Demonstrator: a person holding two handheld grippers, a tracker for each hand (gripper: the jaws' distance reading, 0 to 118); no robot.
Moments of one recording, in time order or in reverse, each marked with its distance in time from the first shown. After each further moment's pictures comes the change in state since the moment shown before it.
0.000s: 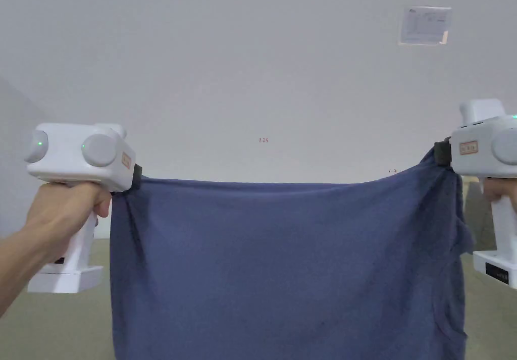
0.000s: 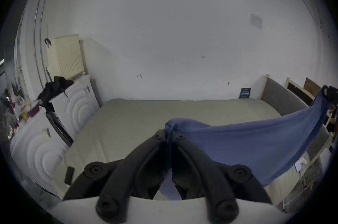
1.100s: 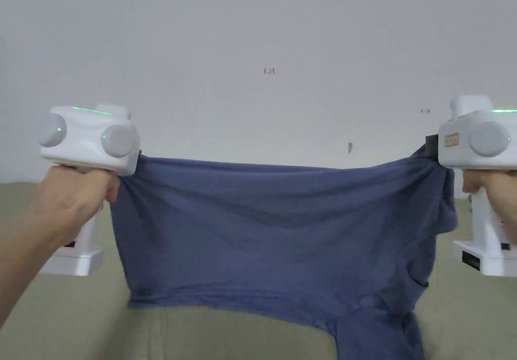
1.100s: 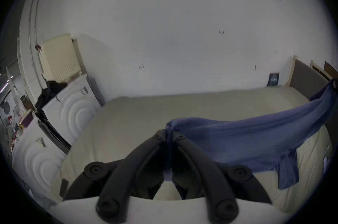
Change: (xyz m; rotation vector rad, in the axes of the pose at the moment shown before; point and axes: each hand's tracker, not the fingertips) left arm 0.048 -0.041 -0.257 -0.091 0.130 -0.081; right arm -0.041 -0.109 -0.261 -0.185 -0.019 -0.033
